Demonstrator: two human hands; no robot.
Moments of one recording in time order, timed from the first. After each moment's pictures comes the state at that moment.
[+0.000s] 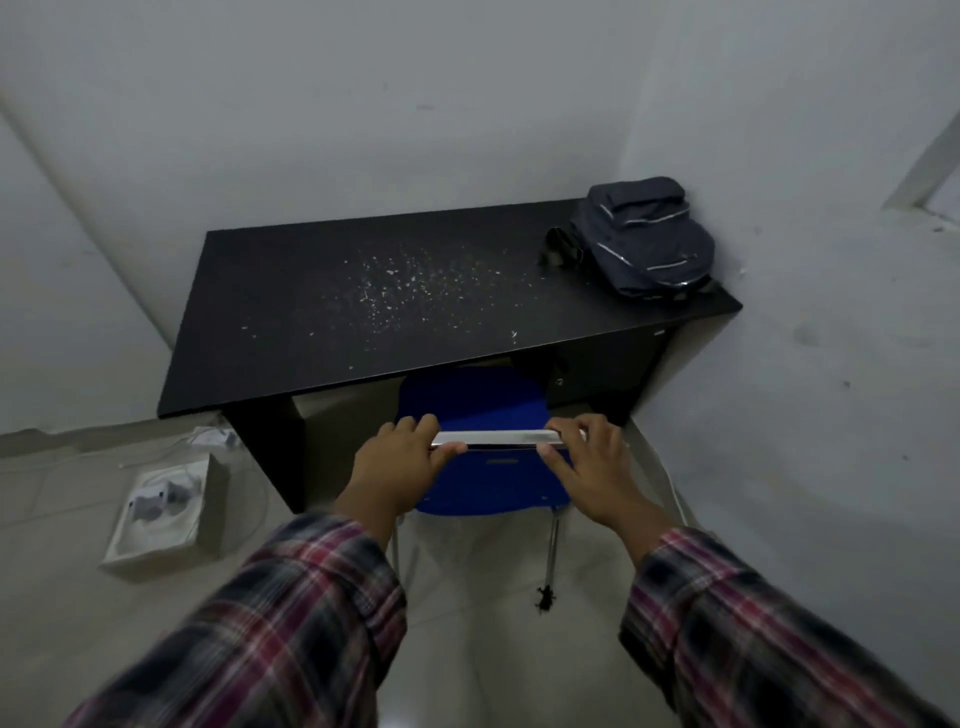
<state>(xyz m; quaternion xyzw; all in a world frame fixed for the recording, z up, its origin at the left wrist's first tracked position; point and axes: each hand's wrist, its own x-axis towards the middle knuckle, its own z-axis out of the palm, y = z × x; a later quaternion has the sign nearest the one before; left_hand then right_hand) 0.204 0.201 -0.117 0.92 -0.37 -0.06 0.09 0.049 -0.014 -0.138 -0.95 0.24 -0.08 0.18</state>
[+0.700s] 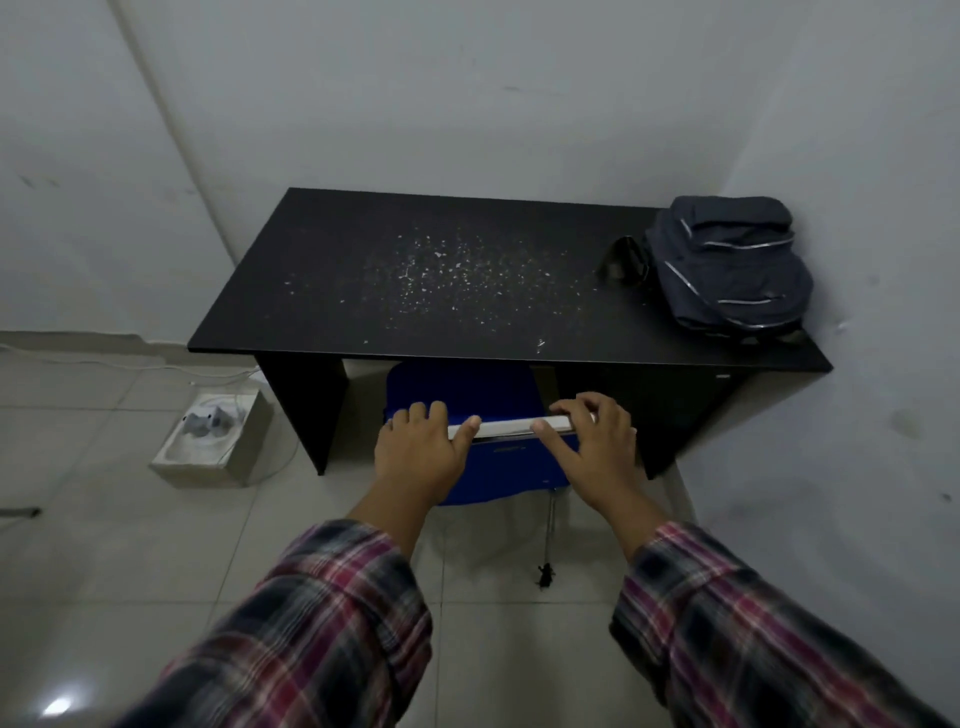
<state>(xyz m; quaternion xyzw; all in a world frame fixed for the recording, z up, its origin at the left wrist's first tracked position) 0.162 0.106 -0.119 0.98 -0.17 0.01 0.12 0.092 -0.108 -0.128 -0.95 0.14 -0.12 0.23</state>
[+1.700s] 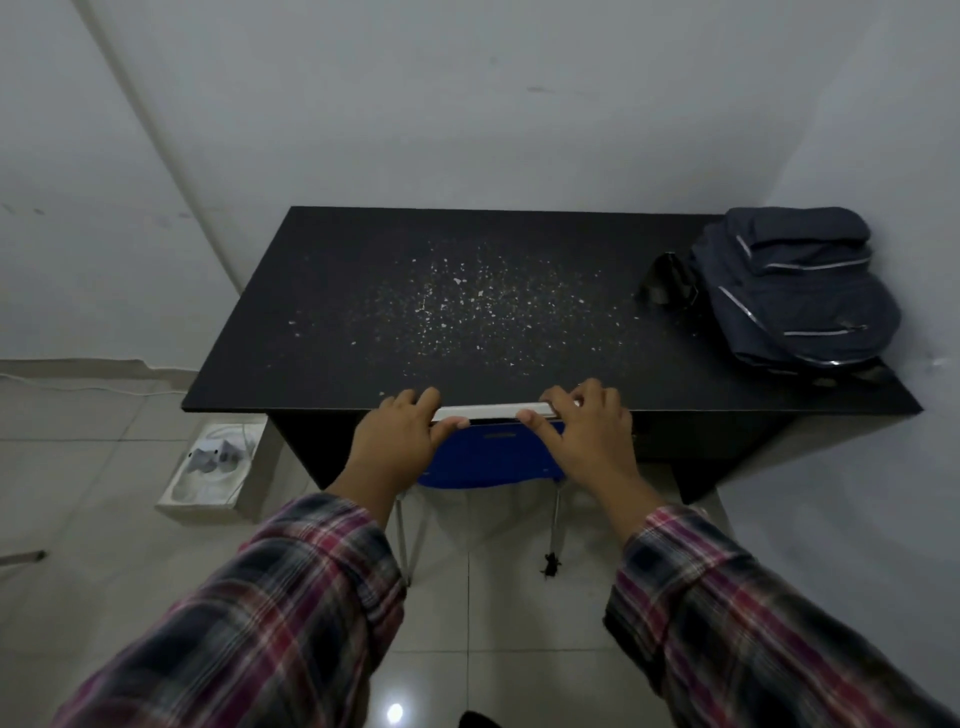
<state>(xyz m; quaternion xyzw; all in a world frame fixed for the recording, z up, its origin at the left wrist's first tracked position) 0.323 0.133 -0.121 0.97 -0.24 -0.01 0.10 0.247 -0.096 -0.130 -0.98 0.13 -0.10 0.13</state>
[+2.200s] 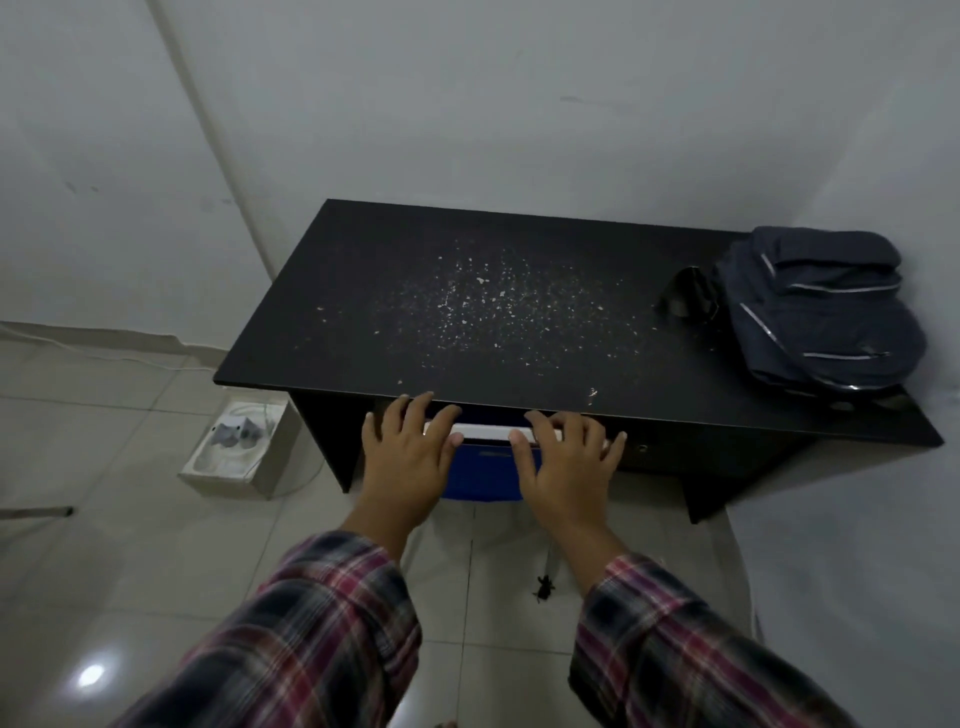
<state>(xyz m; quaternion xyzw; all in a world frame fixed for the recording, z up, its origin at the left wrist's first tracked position) 0.263 0.142 -0.126 0.98 -0.19 0.05 0.10 0.213 -0.046 -0.148 -0.96 0.14 -0.20 0.11</state>
